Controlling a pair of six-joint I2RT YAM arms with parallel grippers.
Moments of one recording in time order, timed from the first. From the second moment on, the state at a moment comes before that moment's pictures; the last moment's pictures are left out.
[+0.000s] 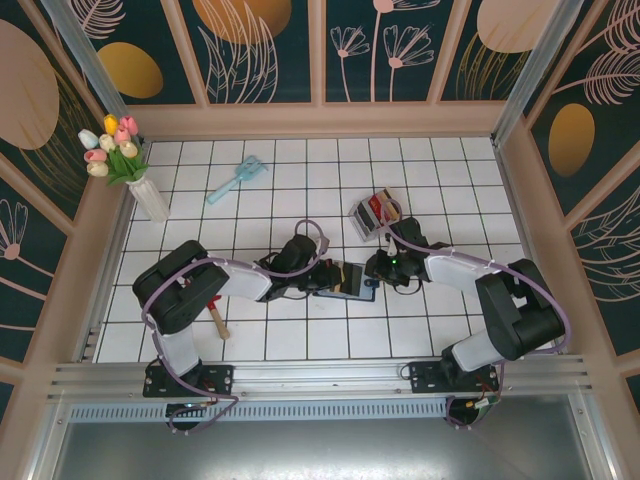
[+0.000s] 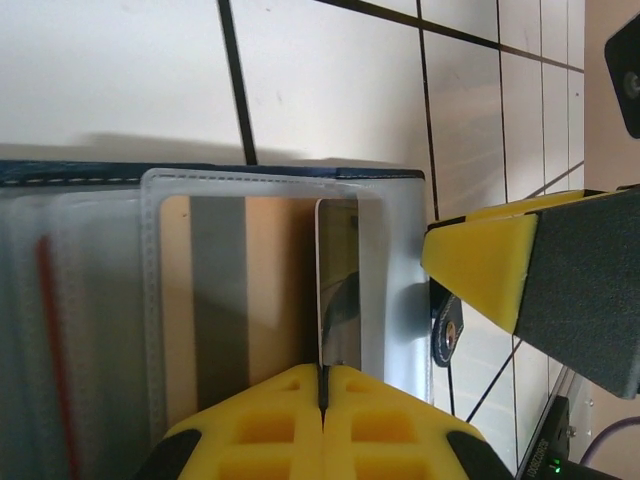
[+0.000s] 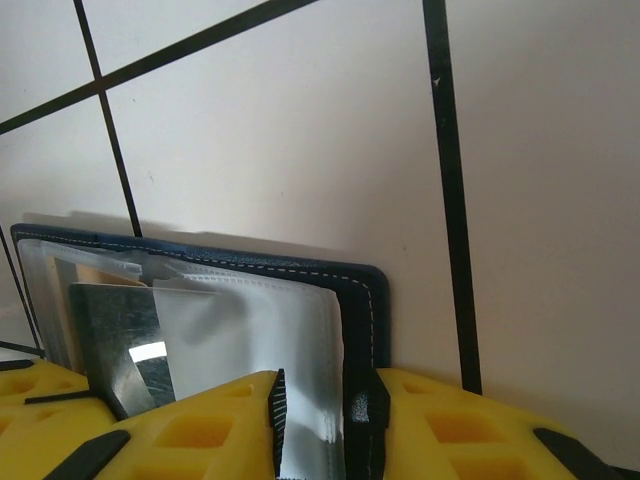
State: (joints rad) left arm -0.84 1.83 0.74 0.41 0.36 -0.99; right arm 0.45 1.48 0.64 -0.26 -0.32 0.68
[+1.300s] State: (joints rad) left arm -0.90 1.78 0.90 0.02 0.11 -0.89; right arm 0.39 1.39 0.75 -0.35 -0.29 0.63
